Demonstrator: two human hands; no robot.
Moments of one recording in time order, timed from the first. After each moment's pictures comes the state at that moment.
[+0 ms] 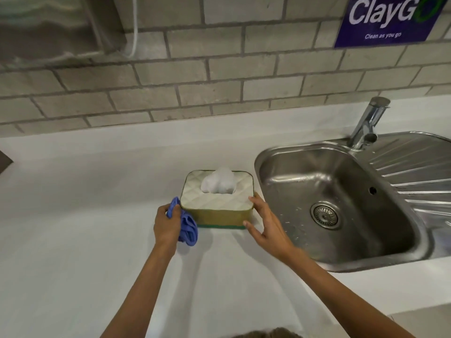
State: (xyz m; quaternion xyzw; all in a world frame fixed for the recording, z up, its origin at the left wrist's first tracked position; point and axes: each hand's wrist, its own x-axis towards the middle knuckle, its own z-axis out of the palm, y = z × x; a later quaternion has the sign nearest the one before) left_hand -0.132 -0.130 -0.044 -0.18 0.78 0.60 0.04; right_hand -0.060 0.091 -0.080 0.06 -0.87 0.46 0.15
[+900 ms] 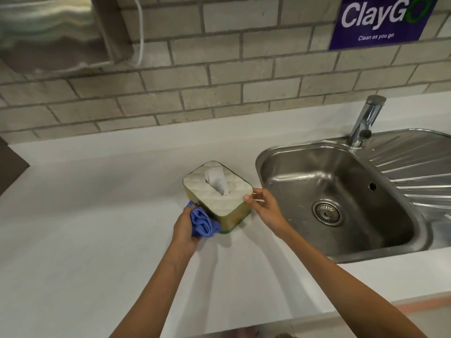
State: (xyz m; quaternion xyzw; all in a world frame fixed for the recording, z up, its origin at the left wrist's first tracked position) left_hand -0.105 -0.105 -0.030 -0.24 0.49 0.82 0.18; right_hand -0.086 0.090 -0.065 -0.13 -0.70 0.70 0.07
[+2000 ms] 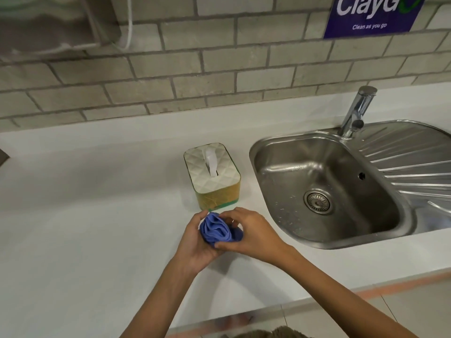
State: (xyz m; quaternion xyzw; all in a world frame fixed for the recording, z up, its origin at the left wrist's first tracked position) left_hand -0.053 -0.103 -0.027 -0.17 0.37 0.82 0.40; right_hand -0.009 0.041 -0.011 0.09 -0.92 0.37 0.04
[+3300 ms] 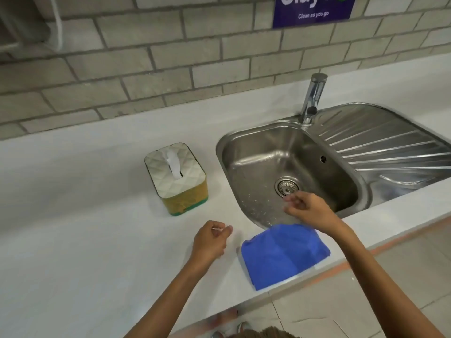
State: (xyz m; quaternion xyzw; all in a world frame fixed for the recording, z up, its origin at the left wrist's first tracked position) left_hand -0.033 -0.026 -0.056 -0.02 0.85 0.46 0.28; right_hand 0.045 0.199 -0.018 -0.27 -0.87 0.41 -0.02
